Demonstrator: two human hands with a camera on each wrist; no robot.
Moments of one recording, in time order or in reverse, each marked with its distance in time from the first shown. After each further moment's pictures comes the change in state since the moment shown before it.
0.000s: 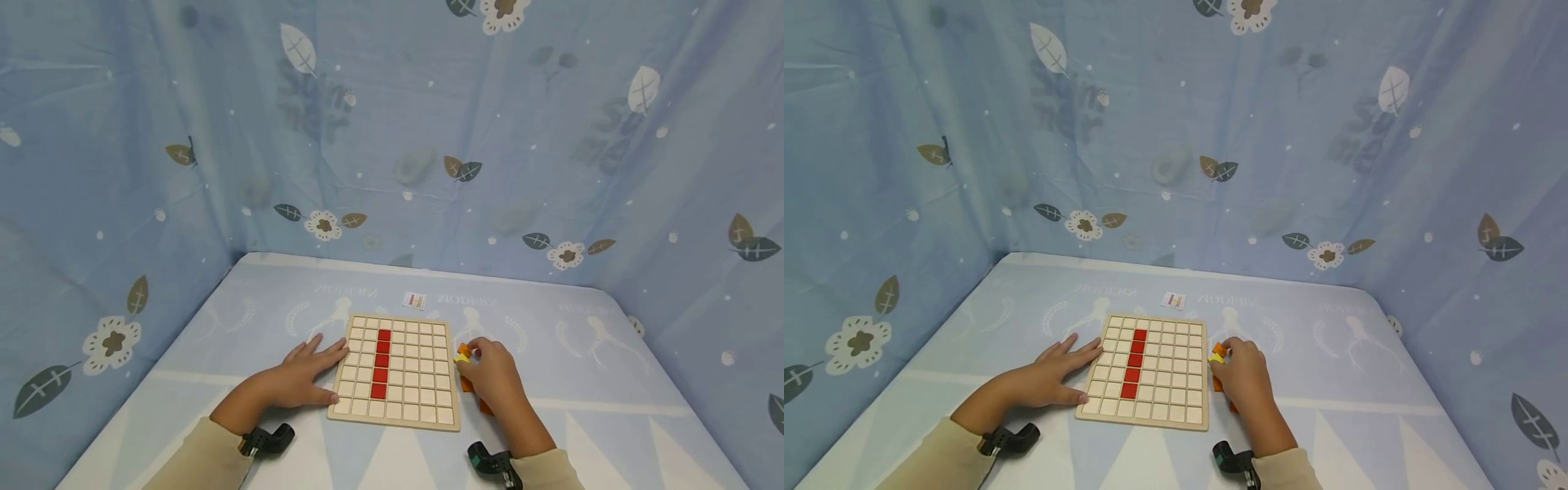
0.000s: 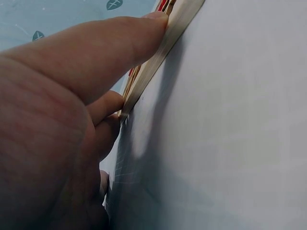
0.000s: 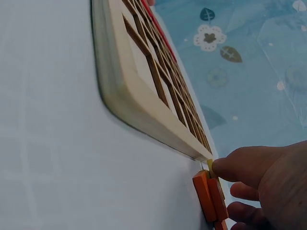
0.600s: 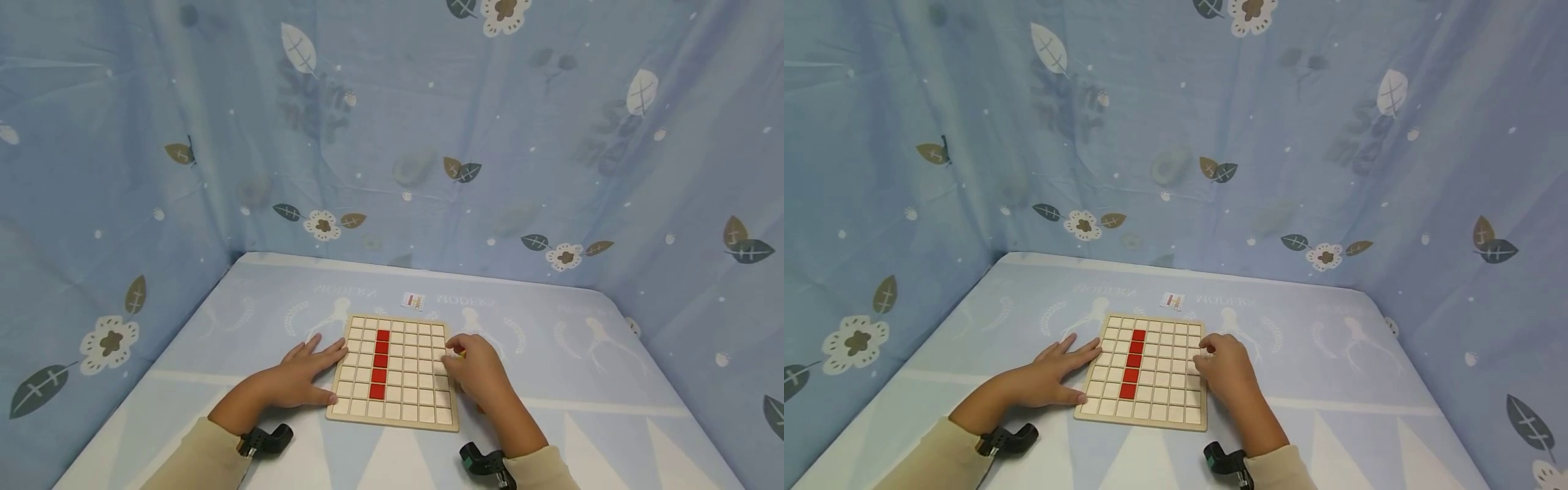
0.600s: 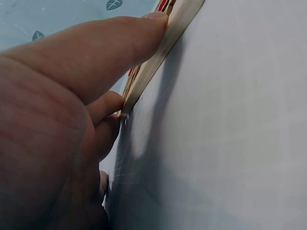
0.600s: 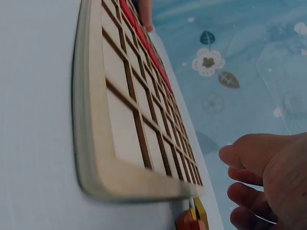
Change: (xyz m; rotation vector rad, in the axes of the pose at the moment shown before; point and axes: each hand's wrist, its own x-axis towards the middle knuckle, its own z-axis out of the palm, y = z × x) left_hand 0.000 -0.002 0.000 0.004 -0.004 0.019; right_hand -0.008 -0.027 -0.002 0.079 -0.061 -0.154
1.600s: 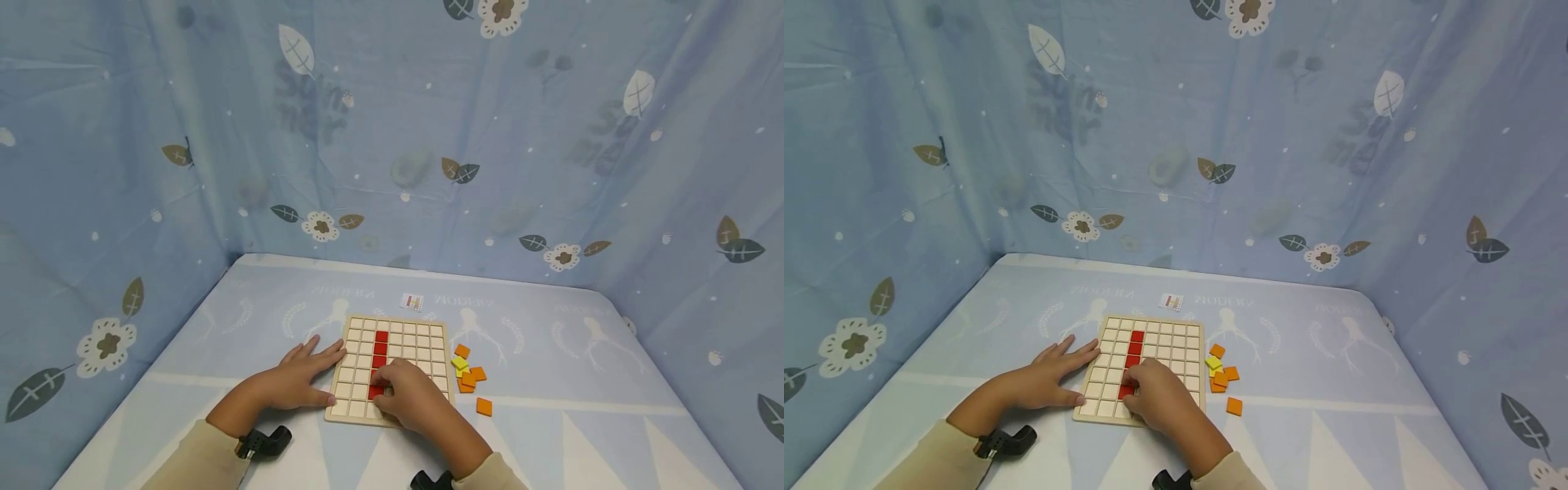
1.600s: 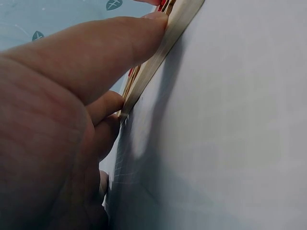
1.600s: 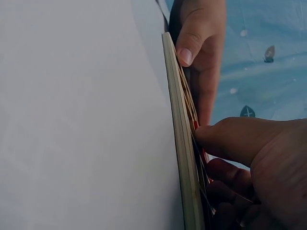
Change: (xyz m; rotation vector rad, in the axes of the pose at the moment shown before) left_hand -0.001 -0.001 0.000 -0.004 0.005 -0.024; right_hand -0.024 -0.068 0.068 -0.092 -0.288 -0.302
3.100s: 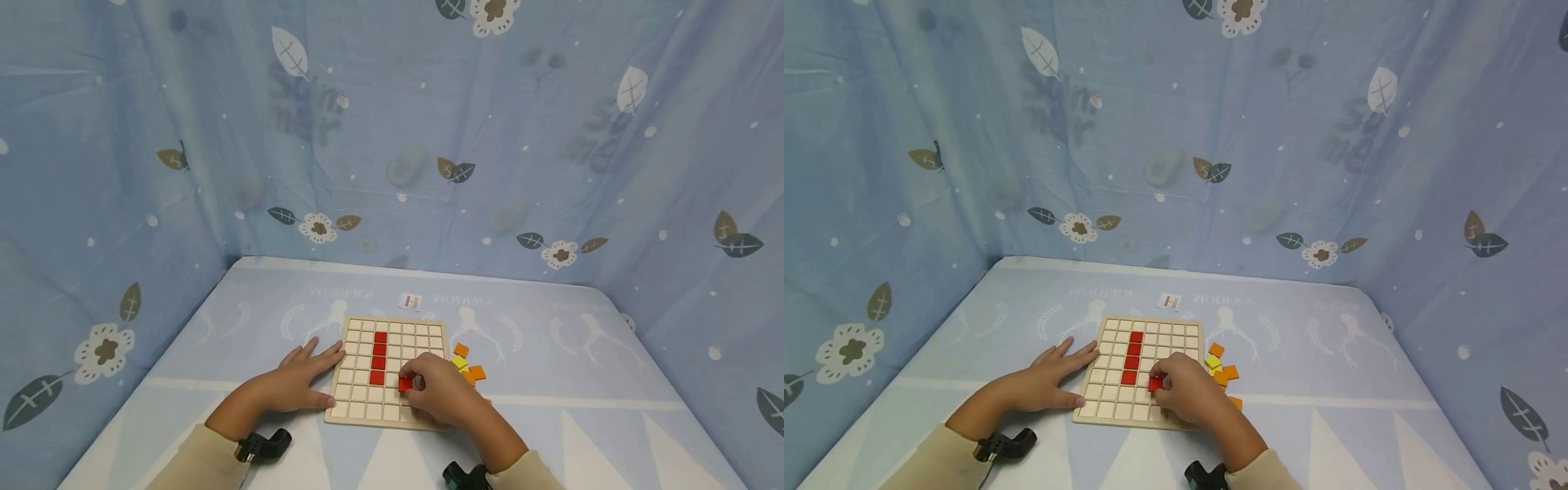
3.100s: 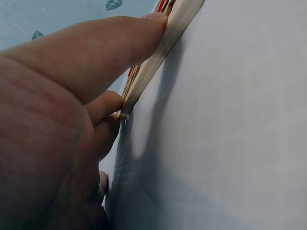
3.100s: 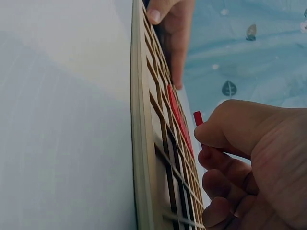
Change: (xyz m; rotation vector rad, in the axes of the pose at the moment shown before) left_hand 0.000 0.002 -0.001 -0.019 -0.009 0.010; right_hand -0.019 0.040 -0.039 0.057 0.003 -0.032
